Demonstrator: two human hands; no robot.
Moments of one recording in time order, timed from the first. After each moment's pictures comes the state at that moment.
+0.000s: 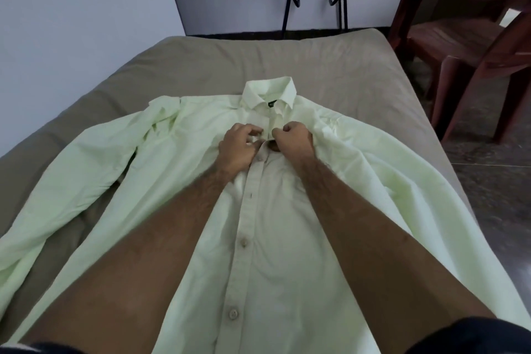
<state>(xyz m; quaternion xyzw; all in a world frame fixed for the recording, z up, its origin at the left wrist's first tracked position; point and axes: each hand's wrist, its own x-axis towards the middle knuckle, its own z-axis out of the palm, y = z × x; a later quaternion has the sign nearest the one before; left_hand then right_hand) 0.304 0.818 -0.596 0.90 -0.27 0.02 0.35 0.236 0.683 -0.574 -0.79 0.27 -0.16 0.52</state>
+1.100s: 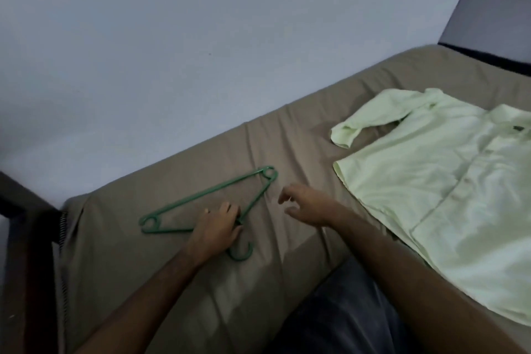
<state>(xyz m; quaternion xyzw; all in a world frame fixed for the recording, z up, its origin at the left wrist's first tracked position) -0.300 1.411 -0.517 1.00 0.05 -0.02 0.04 -0.168 1.178 -0.467 -0.87 -0.42 0.17 0.21</state>
